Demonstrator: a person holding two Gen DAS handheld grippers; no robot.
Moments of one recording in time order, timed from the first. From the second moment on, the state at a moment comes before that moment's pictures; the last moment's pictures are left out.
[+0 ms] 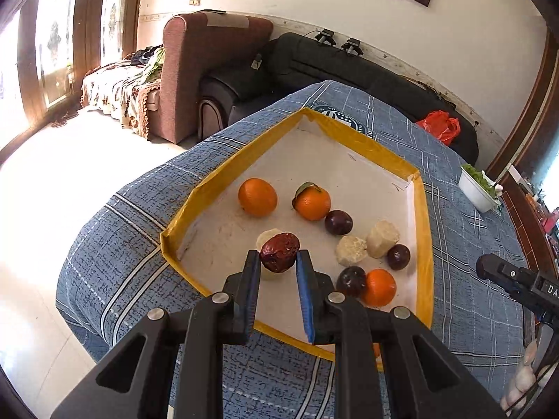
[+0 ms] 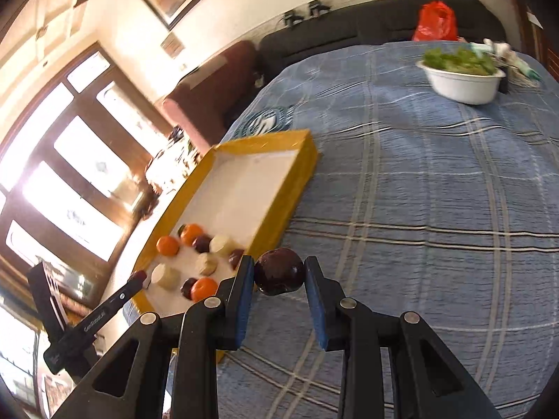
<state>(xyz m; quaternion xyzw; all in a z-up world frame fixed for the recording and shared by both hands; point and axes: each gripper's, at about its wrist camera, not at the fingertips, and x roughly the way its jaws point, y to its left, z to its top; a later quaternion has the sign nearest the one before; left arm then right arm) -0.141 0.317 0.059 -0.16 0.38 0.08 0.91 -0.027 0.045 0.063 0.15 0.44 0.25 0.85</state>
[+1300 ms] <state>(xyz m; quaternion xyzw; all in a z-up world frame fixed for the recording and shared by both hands) -0.158 0.347 0.076 -0.19 0.35 0.10 0.91 -0.026 0.174 0.051 0.05 0.46 0.31 0.83</state>
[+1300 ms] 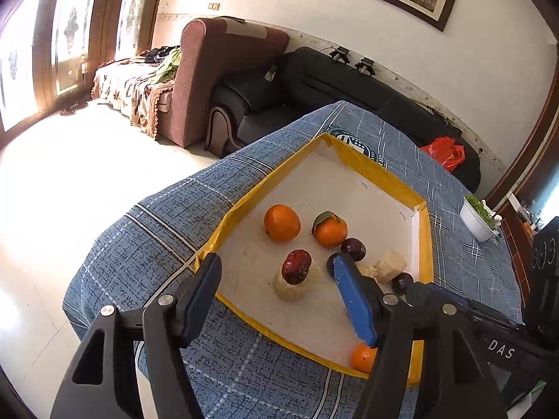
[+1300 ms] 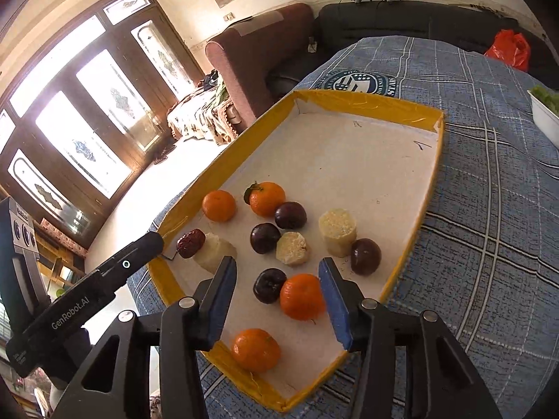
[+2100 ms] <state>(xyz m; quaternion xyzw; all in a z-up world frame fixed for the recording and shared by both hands) -0.190 0.208 0.121 -0.02 0.28 0.13 0.95 -0.102 0.032 0.045 0.09 0.40 0.15 0.90</state>
